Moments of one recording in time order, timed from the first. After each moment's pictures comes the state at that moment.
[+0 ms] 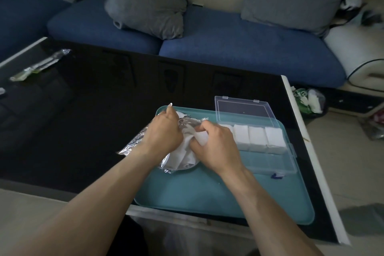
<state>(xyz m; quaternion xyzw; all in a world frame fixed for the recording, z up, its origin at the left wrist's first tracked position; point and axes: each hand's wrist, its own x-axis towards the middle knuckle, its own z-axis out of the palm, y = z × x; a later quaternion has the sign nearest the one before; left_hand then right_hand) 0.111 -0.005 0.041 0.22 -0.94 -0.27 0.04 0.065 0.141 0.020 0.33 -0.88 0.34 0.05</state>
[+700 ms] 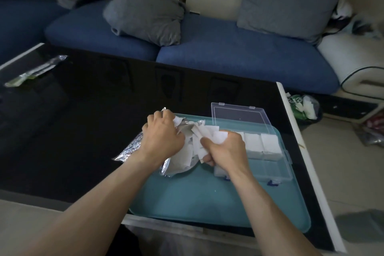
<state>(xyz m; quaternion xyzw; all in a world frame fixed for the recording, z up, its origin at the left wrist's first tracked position) 0.108 0.001 0.046 0.26 -0.93 -0.25 0.03 0.058 0.158 0.039 0.04 -0.84 0.51 -0.17</state>
